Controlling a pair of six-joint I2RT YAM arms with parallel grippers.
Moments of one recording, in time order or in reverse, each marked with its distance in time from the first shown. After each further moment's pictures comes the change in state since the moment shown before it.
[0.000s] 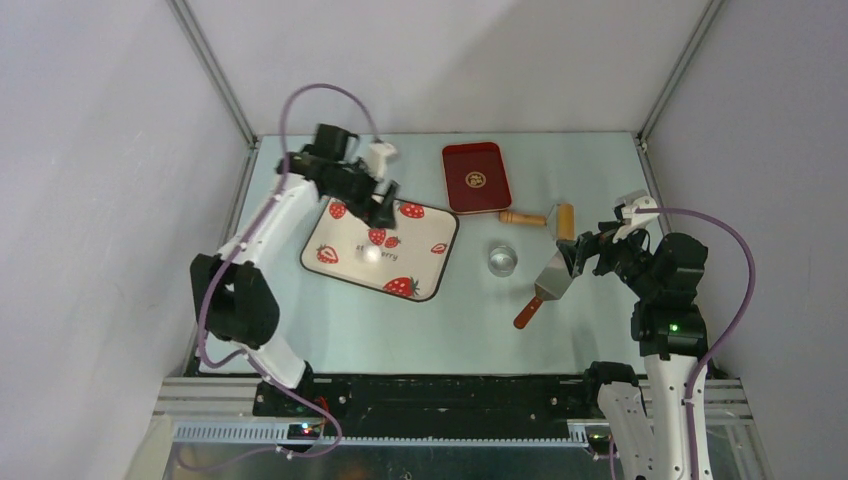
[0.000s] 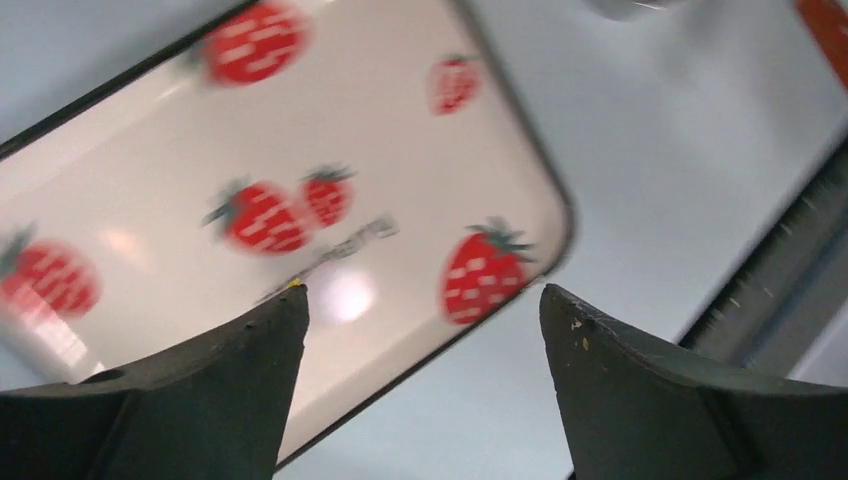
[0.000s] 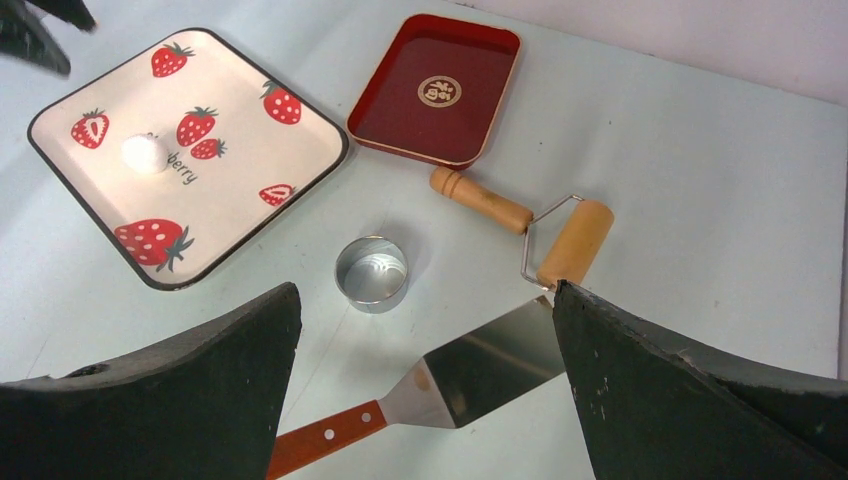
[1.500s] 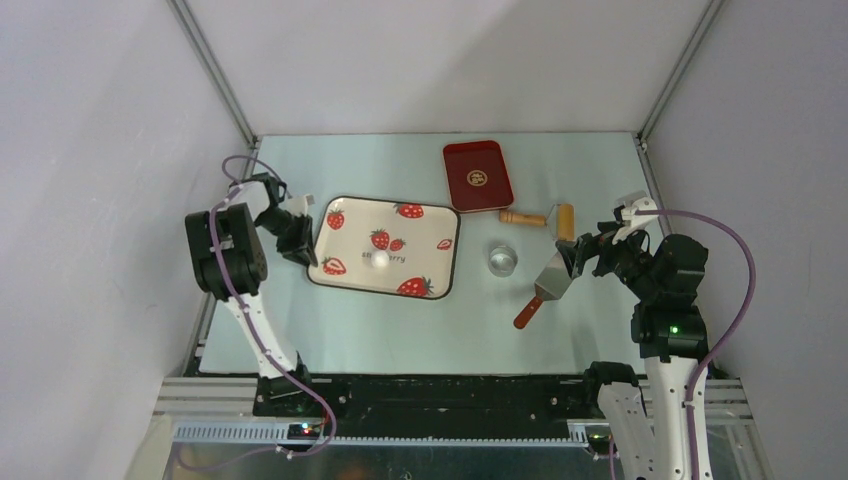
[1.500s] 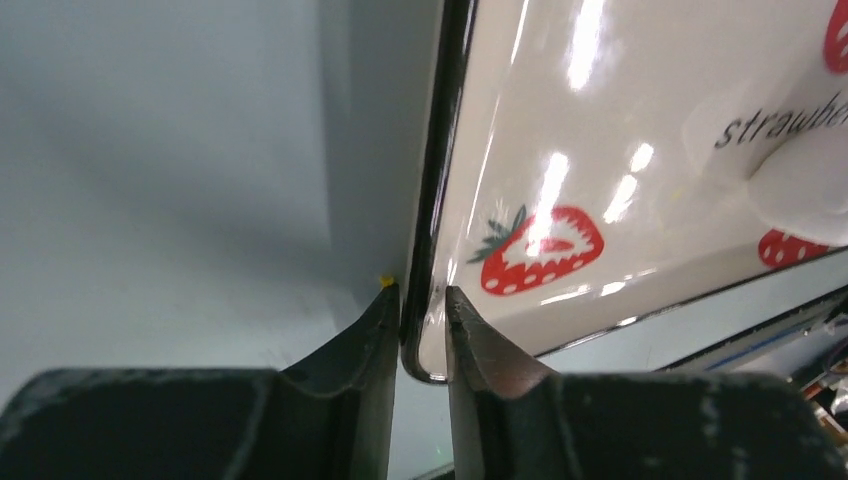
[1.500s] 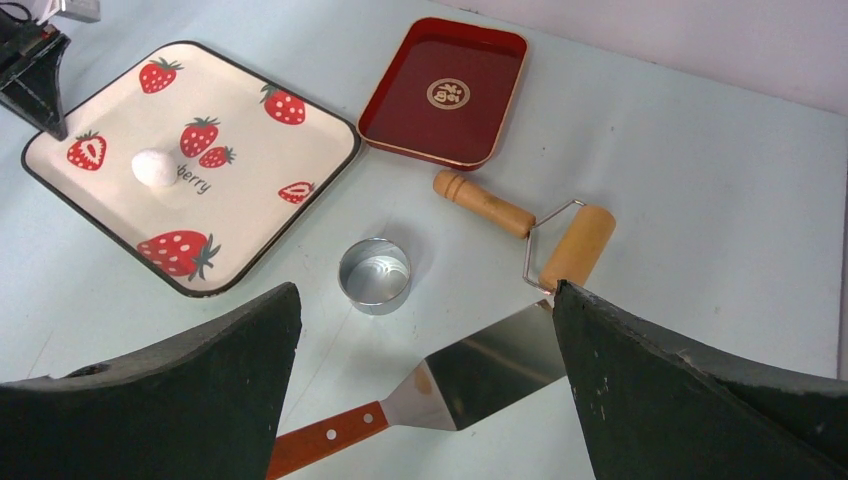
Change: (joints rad) left arm 0.574 0.396 -0.075 -0.090 -0.179 -0.134; right arm 0.008 -0.010 0.000 0.000 -0.003 -0.003
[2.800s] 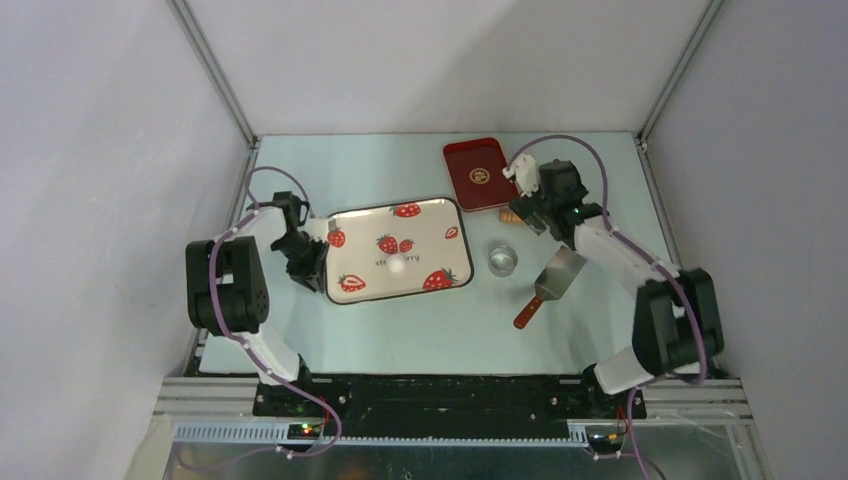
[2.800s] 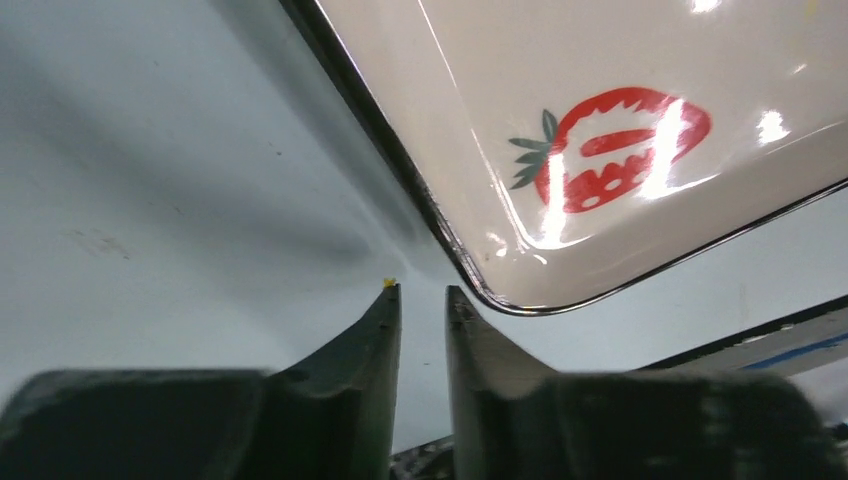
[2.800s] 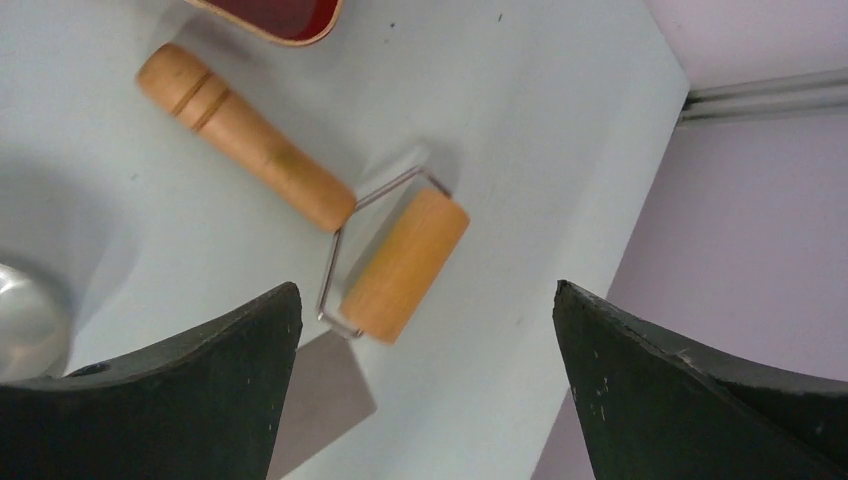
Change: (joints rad) left arm -0.139 -0.327 -0.377 0.076 -0.119 0.070; right arm 0.407 0.875 0.223 0.223 0.796 -0.476
